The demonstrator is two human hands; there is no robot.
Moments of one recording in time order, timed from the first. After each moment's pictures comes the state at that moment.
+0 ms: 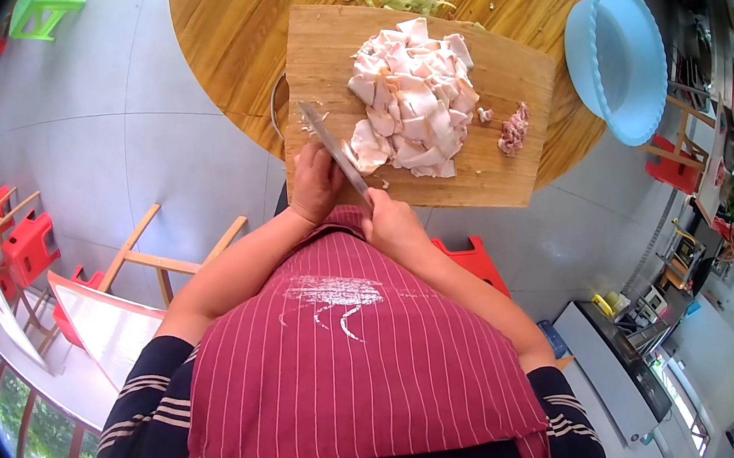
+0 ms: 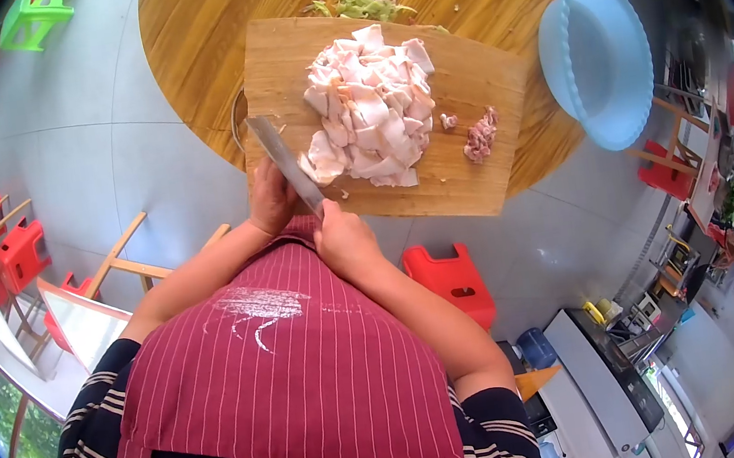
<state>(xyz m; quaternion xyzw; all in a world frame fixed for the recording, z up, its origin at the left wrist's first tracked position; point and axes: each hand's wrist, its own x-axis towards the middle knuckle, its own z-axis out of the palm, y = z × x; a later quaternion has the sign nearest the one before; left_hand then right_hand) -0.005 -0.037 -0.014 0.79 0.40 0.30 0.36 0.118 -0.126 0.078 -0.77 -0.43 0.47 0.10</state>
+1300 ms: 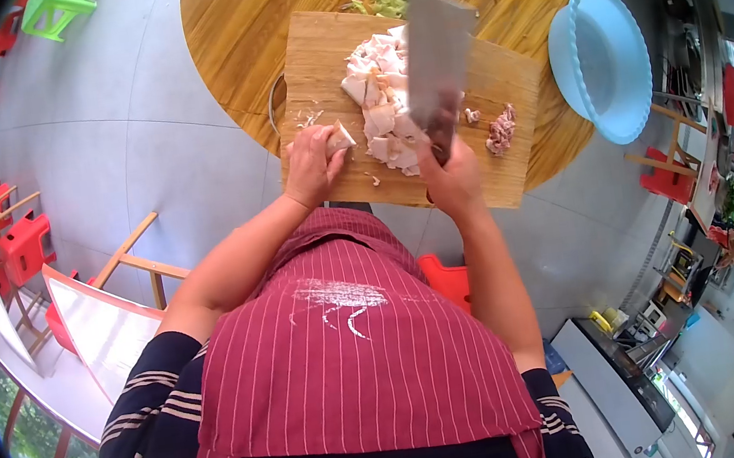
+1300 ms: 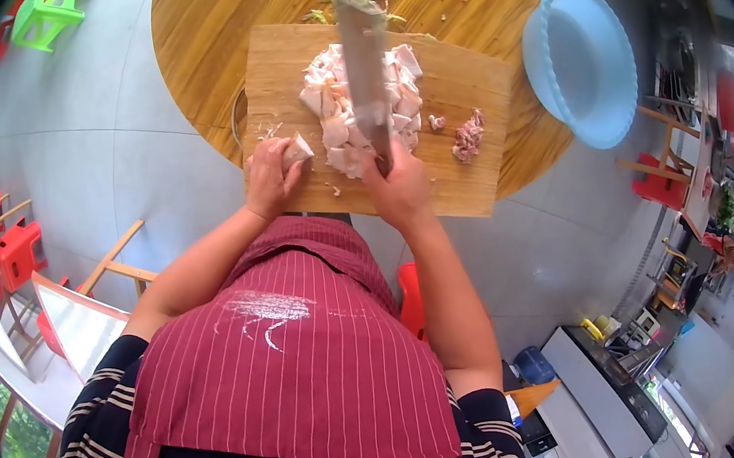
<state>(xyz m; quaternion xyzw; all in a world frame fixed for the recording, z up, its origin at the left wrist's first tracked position) 0.000 -0.032 -0.016 0.83 0.41 0.26 0.29 0.202 -0.104 0.115 -0.76 -0.34 0.38 0.41</state>
